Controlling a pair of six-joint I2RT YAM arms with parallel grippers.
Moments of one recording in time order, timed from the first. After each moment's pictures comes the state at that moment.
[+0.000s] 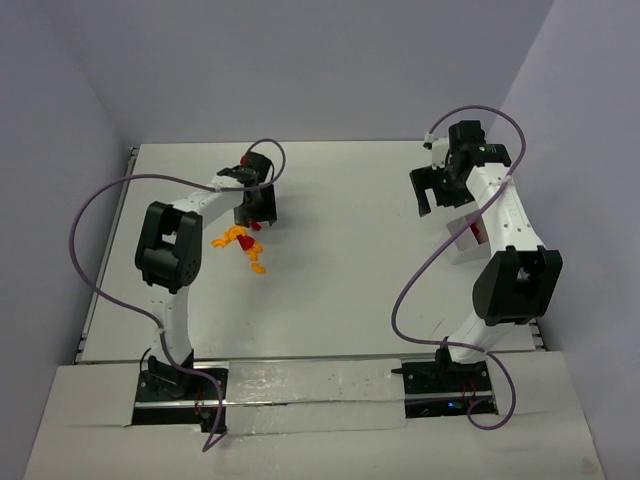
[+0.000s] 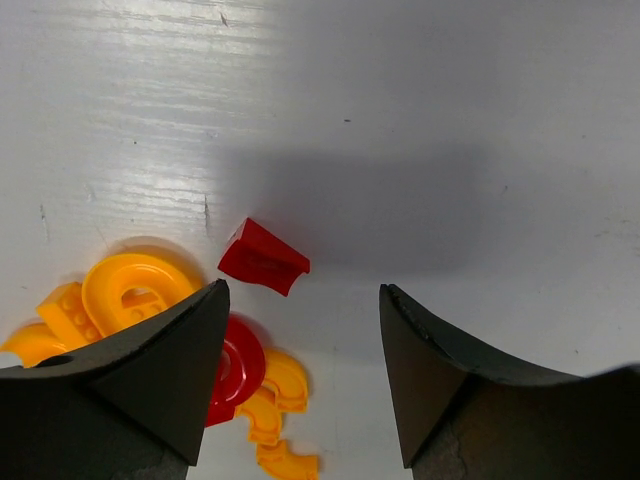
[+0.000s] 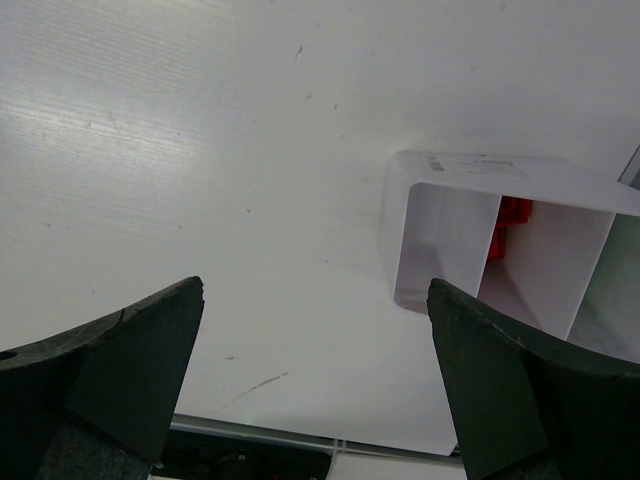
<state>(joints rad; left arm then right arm) -0.40 2.07 1.57 -0.65 -0.16 -0.43 -0.01 1.64 1.60 -1.09 -0.07 -0.26</state>
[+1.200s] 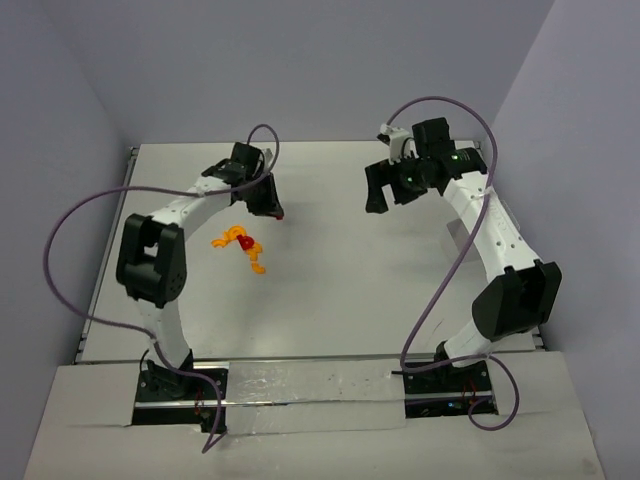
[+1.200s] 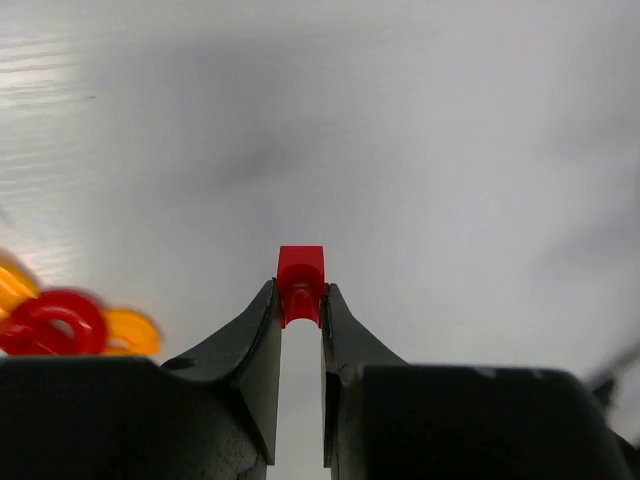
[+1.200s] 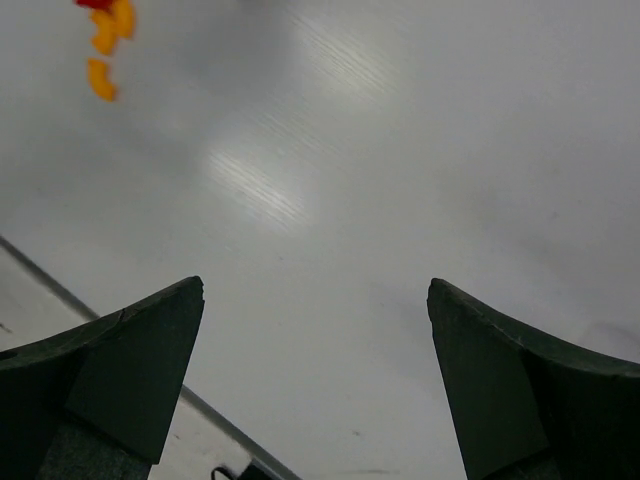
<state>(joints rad) -0.39 1.91 1.51 -0.54 0.23 -0.45 0.22 1.56 1.59 -0.96 -0.40 -0.15</state>
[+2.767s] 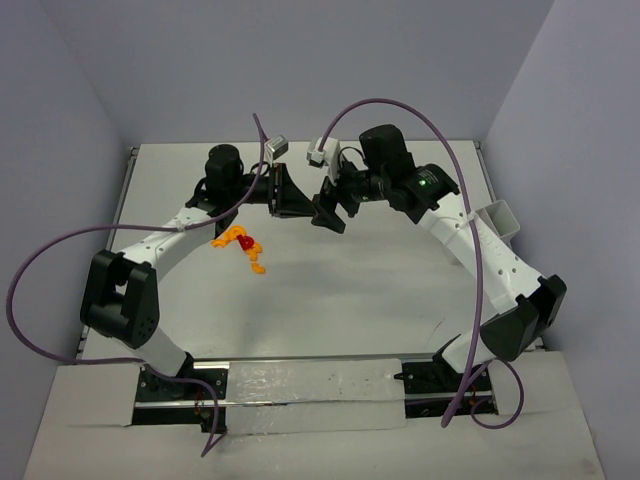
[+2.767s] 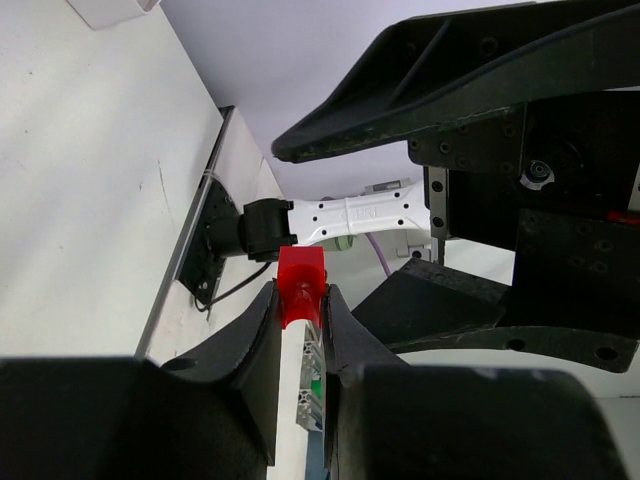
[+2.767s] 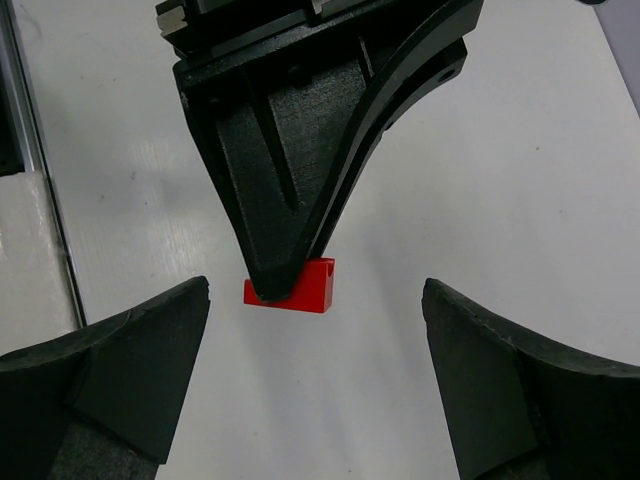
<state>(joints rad) -0.43 1.61 1.16 0.34 1.14 -1.15 0.61 1.48 1.62 -0.76 -0.50 -0.43</state>
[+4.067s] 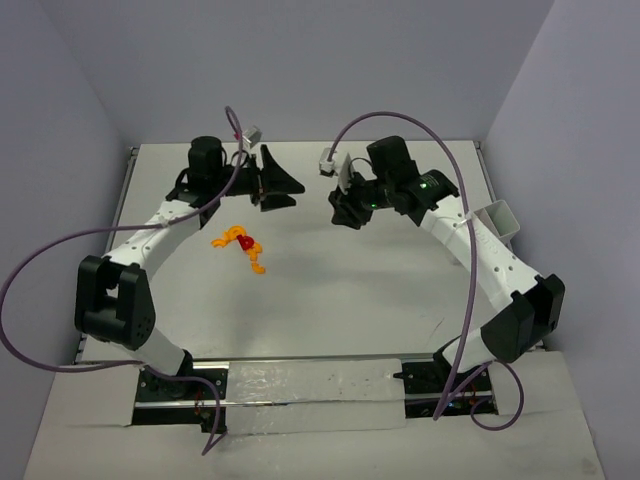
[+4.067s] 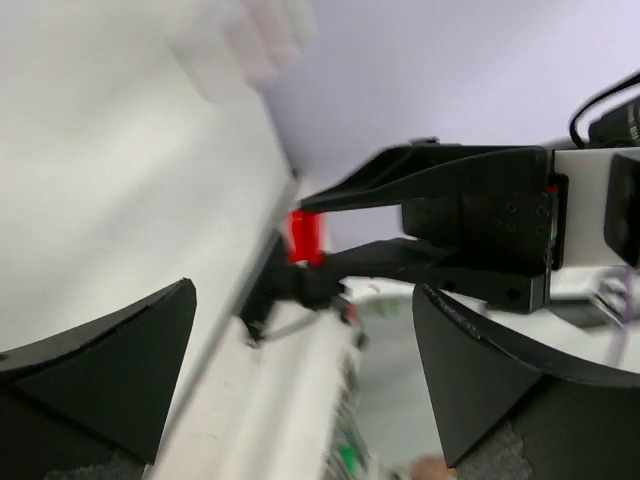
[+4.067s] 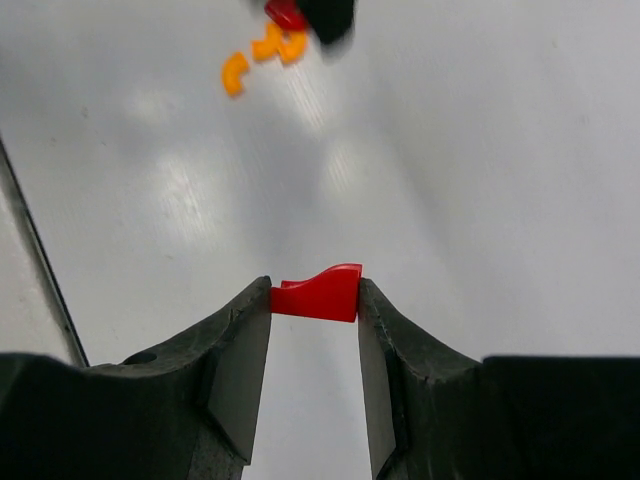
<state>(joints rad) -0.33 1.59 1.21 0.11 1.02 -0.99 0.55 1.47 1.51 -0.77 -0.46 -0.47</state>
